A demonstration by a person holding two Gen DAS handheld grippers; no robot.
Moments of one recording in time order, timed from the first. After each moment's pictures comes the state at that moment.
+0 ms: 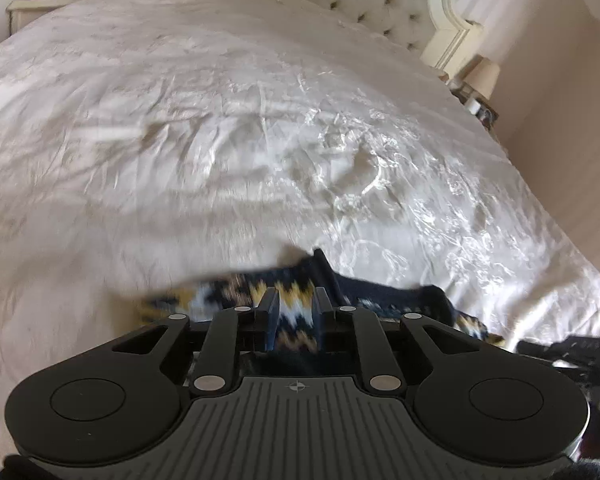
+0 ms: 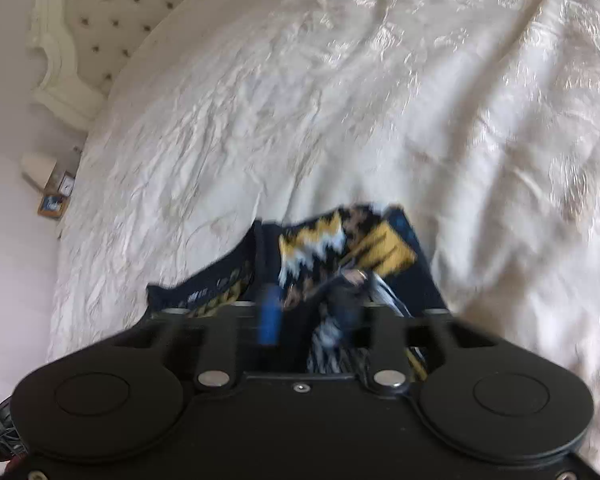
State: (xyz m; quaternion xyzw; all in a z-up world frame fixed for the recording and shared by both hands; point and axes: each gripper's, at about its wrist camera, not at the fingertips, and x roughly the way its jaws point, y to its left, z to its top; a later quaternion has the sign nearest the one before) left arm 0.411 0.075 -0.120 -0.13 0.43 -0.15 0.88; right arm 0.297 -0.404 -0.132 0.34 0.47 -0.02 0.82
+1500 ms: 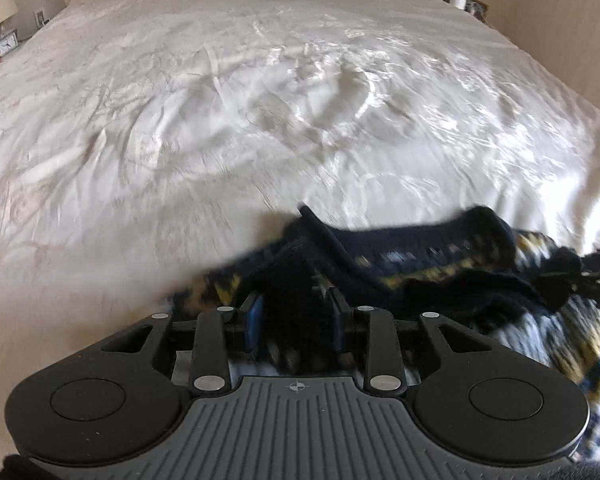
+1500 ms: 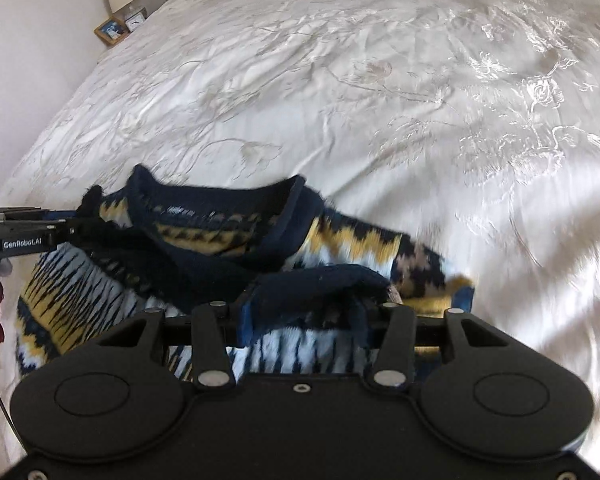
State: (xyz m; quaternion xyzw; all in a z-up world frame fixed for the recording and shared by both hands) left arm 0.449 0.001 -0.167 0.05 0.47 -0.15 0.87; right arm 0.356 -0.362 -0.171 0.08 0.52 0.16 0.84
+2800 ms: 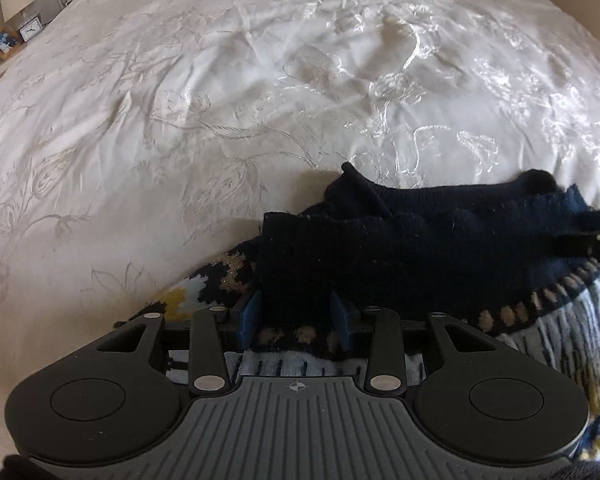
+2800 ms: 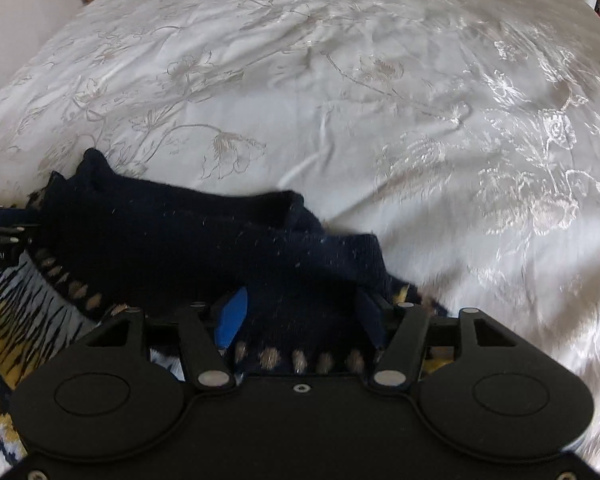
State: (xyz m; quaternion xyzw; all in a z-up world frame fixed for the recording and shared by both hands) left arm 0.455 -0.004 -0.191 0.10 0.52 -0.09 0.84; right arm 0.389 -0.327 -0.185 -0.02 0.53 0.11 0.84
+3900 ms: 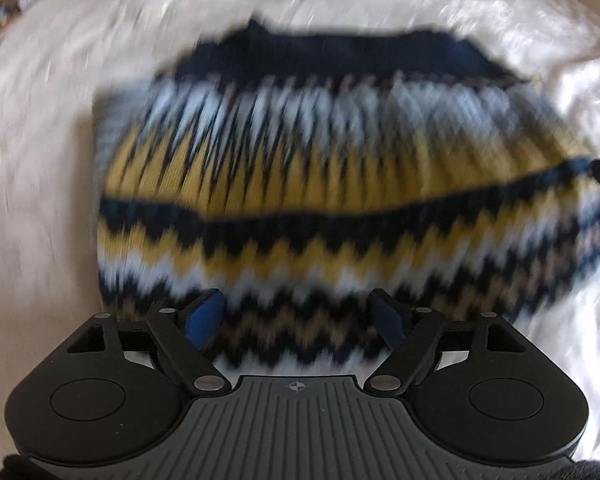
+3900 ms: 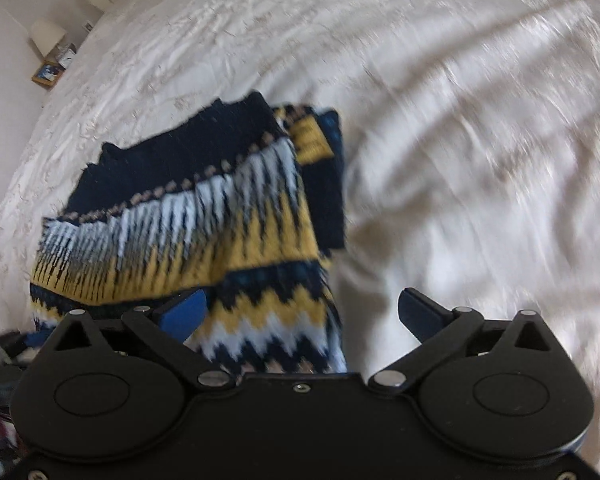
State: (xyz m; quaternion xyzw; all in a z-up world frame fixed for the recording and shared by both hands) left arm 0.295 -0.023 -0.192 0.09 0.57 -0.09 0.81; right arm 0.245 -0.423 -0.164 0.17 0.56 0.06 0.81
